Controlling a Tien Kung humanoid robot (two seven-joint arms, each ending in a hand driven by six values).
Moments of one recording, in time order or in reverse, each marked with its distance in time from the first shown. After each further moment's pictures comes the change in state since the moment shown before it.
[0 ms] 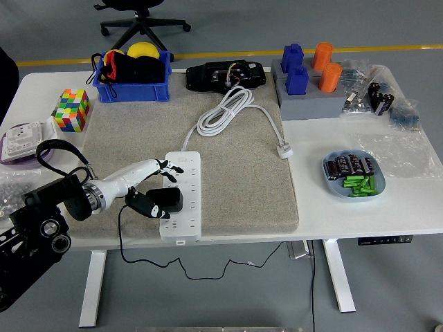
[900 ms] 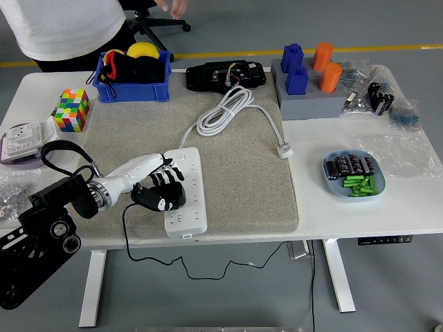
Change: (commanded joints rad) left arm -0.023 -0.011 0.024 0.028 0.045 0.089 -0.045; right arm 0.005 -0.009 -0.014 0.000 0.006 -0.002 0.004
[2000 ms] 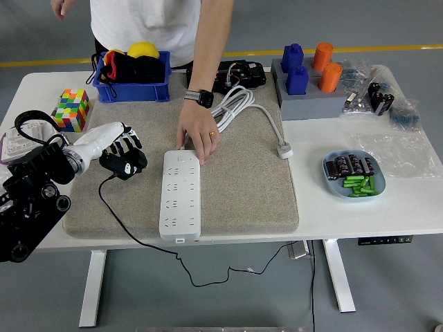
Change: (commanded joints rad) left arm -0.158 -0.041 -0.075 0.371 0.119 0.021 -0.020; right arm -0.005 0.008 0.012 -0.001 0.000 0.002 -0.001
